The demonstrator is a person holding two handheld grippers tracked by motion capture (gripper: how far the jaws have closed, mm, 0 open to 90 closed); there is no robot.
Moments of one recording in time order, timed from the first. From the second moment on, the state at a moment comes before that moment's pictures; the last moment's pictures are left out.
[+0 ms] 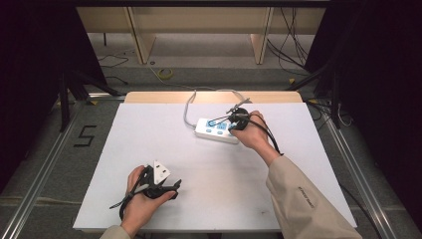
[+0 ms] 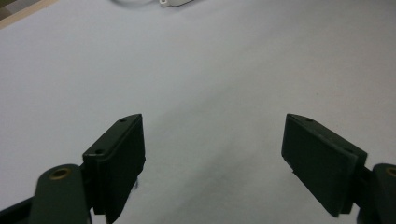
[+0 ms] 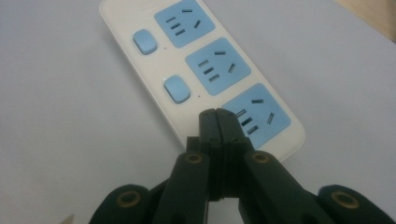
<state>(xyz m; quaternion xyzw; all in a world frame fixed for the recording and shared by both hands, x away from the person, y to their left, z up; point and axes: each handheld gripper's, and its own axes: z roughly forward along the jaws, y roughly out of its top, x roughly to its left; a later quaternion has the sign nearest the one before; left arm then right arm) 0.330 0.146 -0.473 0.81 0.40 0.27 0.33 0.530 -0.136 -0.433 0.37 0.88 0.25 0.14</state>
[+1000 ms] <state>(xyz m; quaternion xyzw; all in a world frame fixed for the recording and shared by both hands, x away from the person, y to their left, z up) 0.331 0.146 -0.473 0.81 0.40 0.27 0.33 0.536 -0.136 -0.442 0.38 0.88 0.24 0.14</state>
